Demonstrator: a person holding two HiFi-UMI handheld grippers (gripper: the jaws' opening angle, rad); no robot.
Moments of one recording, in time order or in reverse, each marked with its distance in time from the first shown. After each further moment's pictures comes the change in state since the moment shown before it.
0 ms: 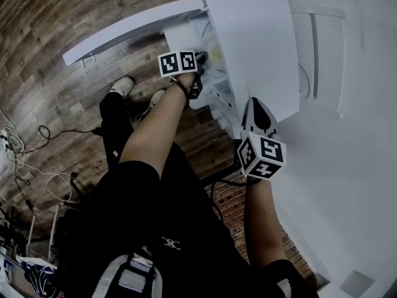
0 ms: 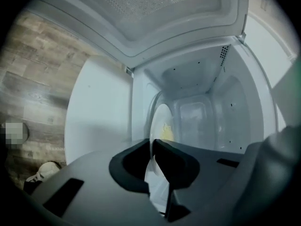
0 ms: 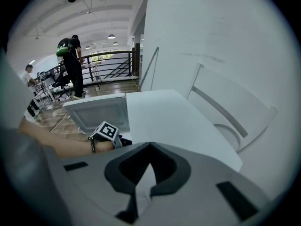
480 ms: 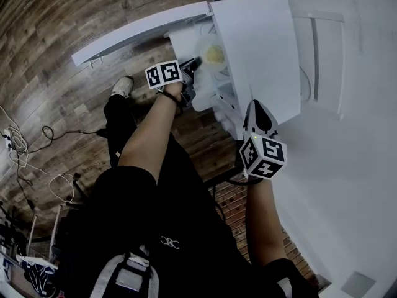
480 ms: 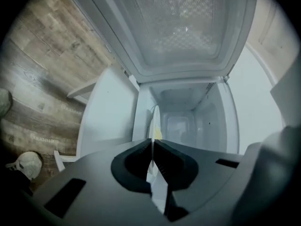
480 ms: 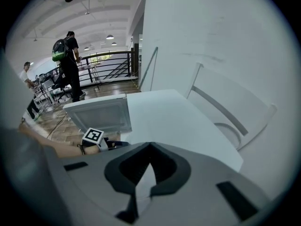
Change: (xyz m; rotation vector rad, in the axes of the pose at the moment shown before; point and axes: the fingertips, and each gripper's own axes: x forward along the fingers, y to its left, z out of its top) left arm -0.042 0.008 0.008 -0.129 -0.091 -0.214; right arm -0.001 0.005 0.000 0.022 0.004 0.000
